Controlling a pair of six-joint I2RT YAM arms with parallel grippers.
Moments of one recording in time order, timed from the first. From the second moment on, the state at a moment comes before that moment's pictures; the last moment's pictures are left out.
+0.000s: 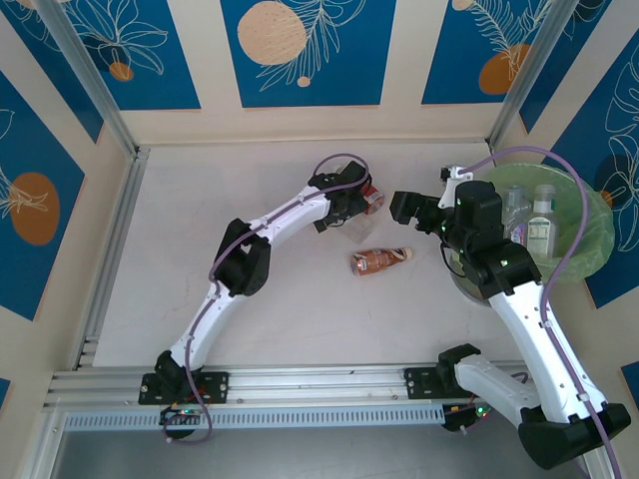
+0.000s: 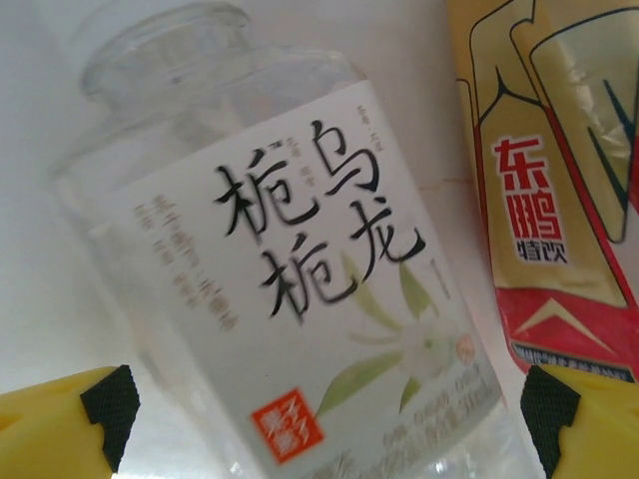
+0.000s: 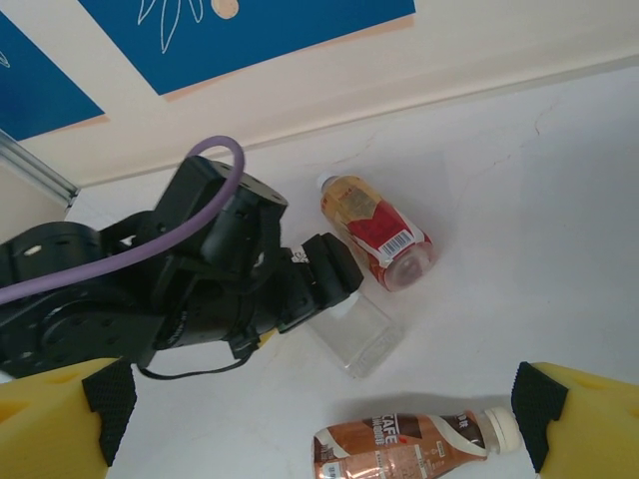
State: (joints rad) left arm -0.76 2.52 2.32 -0.94 -0.21 -1.13; right arm 0.32 0.90 1.10 -0.66 0.01 0.42
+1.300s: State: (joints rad) left arm -0.74 2.18 1.64 -0.64 -0.13 -0.53; right arm 0.32 0.96 1.10 -0.66 0.00 0.42
